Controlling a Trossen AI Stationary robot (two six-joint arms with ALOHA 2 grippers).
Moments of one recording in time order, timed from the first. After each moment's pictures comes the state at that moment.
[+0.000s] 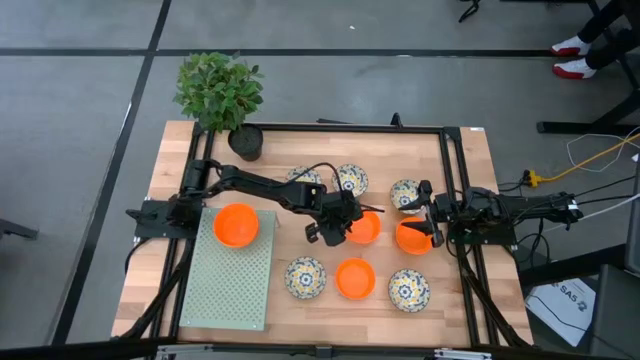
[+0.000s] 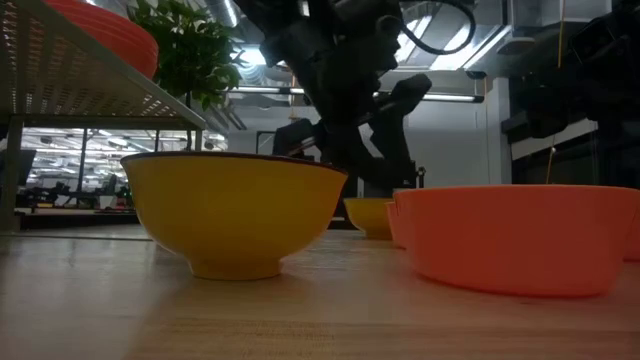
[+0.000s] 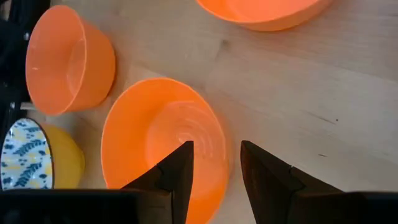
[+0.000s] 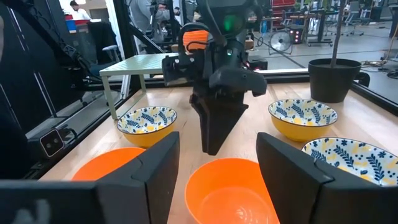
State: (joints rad) left arm -0.01 2.05 1.51 -0.40 0.14 1.21; right arm 0.09 0.07 0.01 0.02 -0.01 0.07
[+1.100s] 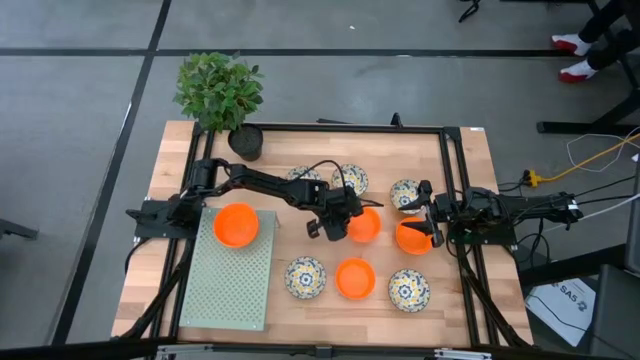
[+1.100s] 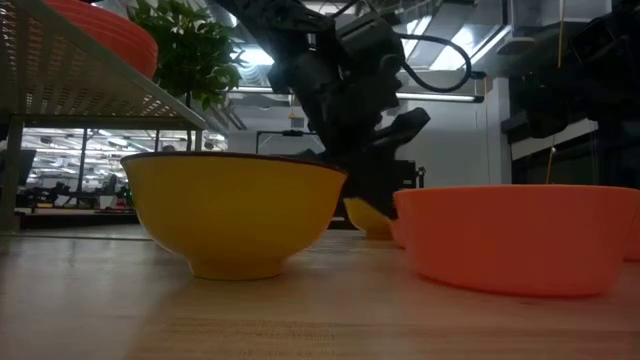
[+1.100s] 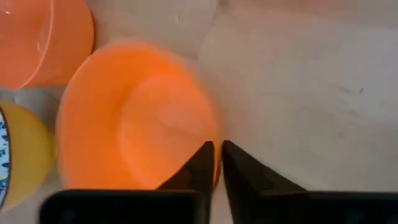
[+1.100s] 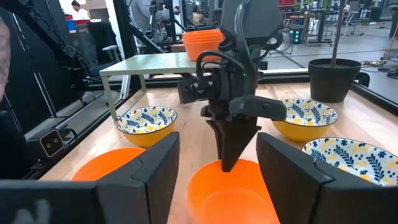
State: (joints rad) left arm 0.03 2.12 1.51 -0.37 0.17 1.21; right arm 0.09 0.07 0.01 0.02 -0.01 0.07
